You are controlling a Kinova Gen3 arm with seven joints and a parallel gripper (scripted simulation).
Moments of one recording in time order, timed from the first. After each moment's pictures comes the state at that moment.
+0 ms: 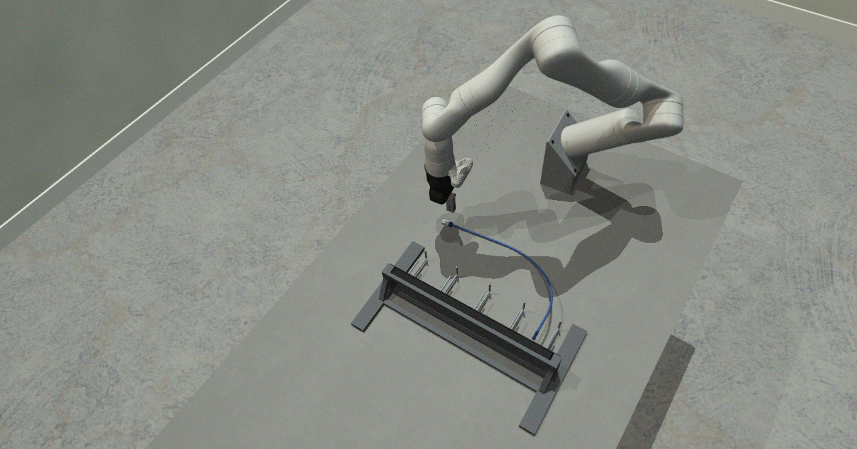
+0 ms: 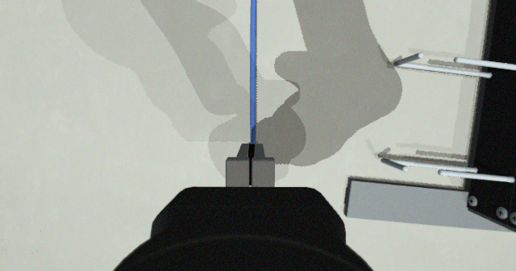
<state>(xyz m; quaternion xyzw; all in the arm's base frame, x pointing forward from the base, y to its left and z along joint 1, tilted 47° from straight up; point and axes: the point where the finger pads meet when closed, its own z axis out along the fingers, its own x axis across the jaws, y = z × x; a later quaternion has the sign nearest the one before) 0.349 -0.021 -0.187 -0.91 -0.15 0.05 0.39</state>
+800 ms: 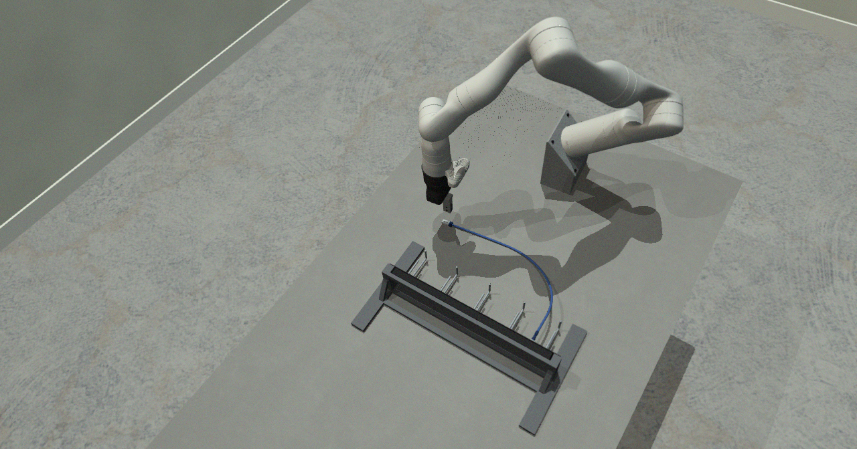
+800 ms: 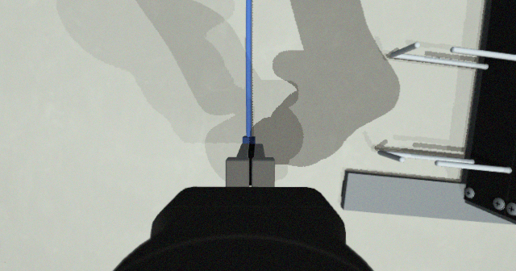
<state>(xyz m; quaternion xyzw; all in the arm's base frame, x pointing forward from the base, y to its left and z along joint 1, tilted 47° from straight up) 0.354 -0.023 -0.194 -0.91 -0.15 0.05 0.39</state>
